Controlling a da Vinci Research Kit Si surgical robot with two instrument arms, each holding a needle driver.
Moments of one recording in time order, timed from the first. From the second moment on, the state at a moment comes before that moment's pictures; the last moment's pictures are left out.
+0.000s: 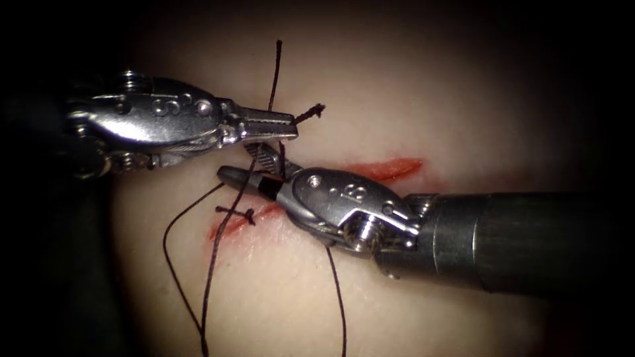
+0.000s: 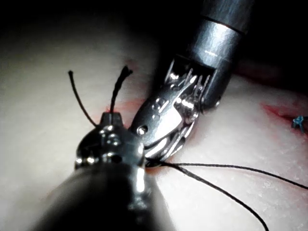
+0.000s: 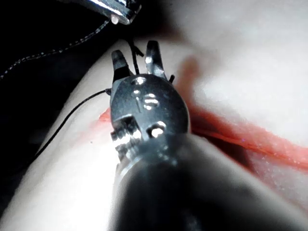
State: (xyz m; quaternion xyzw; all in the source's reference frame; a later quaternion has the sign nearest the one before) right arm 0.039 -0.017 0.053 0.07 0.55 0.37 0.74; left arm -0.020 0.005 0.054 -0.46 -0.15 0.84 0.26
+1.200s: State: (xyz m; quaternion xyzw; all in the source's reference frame) right arm 0.021 -0.010 0.044 0.05 0.56 0.48 0.67; left arm -0.018 0.009 0.067 -0.32 -0.04 0.90 0.31
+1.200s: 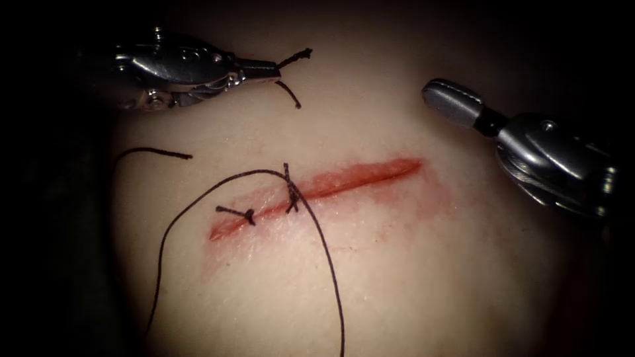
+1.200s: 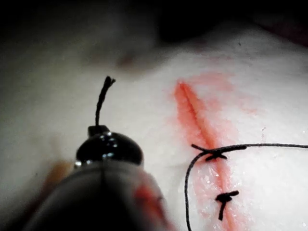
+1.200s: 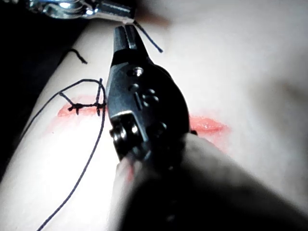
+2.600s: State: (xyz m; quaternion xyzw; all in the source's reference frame) right arm 0.022 -0.011 0.043 0.05 0.56 0.47 0.68; left arm -0.010 0.005 0.073 -0.12 -0.21 0.94 0.25
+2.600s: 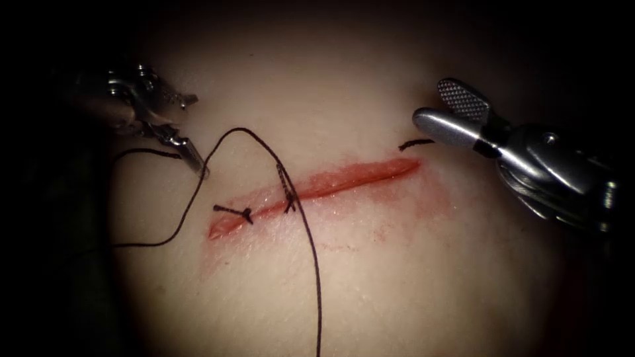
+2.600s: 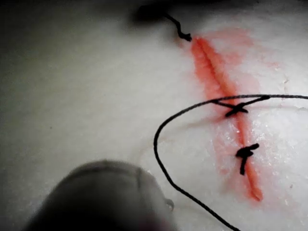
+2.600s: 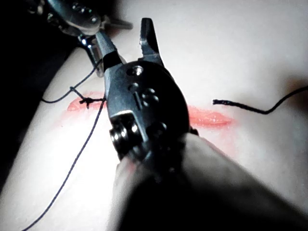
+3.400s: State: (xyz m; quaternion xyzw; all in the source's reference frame) right arm 0.020 -0.011 0.044 0.06 0.57 0.46 0.68; left arm -0.020 0.000 0.051 -0.25 -0.41 0.76 0.43
